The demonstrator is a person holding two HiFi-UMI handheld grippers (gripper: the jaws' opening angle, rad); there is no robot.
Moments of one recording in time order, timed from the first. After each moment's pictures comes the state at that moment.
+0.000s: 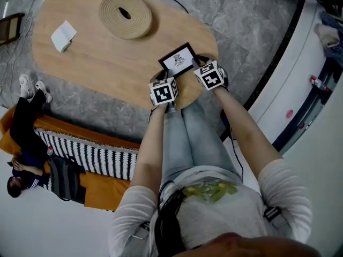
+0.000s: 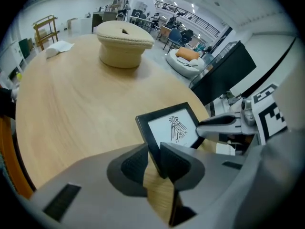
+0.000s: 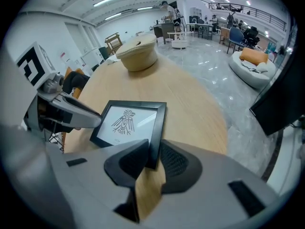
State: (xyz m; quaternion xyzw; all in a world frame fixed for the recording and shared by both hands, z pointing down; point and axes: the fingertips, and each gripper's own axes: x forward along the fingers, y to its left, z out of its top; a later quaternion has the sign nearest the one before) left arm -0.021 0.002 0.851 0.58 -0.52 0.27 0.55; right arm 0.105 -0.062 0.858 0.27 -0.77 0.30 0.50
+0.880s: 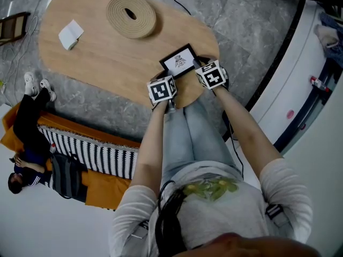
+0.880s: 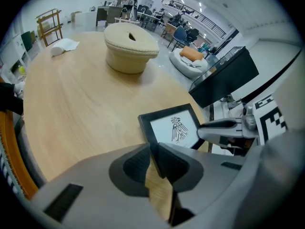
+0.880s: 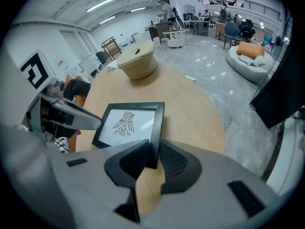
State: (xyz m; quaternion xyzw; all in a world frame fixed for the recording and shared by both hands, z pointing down) left arm -0.035 0.006 0.824 0.56 -0.52 0.27 0.59; right arm 0.098 -0.061 0.830 0.27 -0.76 0.32 0.50
